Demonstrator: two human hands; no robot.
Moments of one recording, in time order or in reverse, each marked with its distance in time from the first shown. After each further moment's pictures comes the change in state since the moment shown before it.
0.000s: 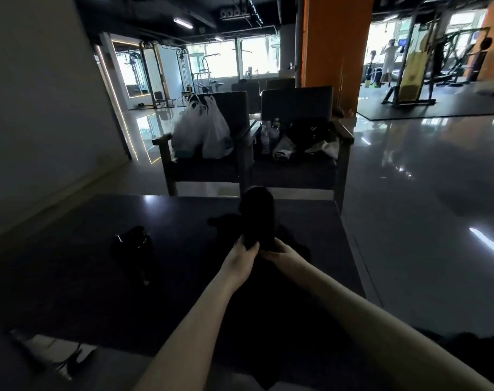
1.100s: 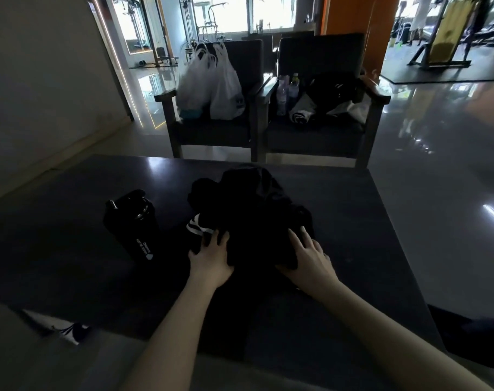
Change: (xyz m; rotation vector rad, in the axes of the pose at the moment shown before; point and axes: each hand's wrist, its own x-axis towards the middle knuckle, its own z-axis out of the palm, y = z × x) left_hand 0.052 -0.136 -0.071 1.147 0.007 -0.117; right_hand 0.046 0.097 0.014 -1.070 0.148 -0.049
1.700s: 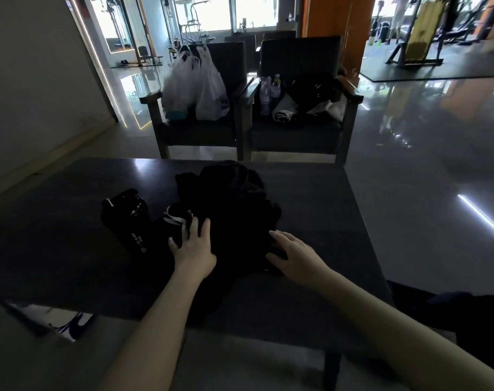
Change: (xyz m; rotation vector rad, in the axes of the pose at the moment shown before) left_hand -0.048 0.015 -0.034 -0.025 0.044 -0.076; right_hand -0.059 -0.008 -0.044 0.115 -0.054 -0.111
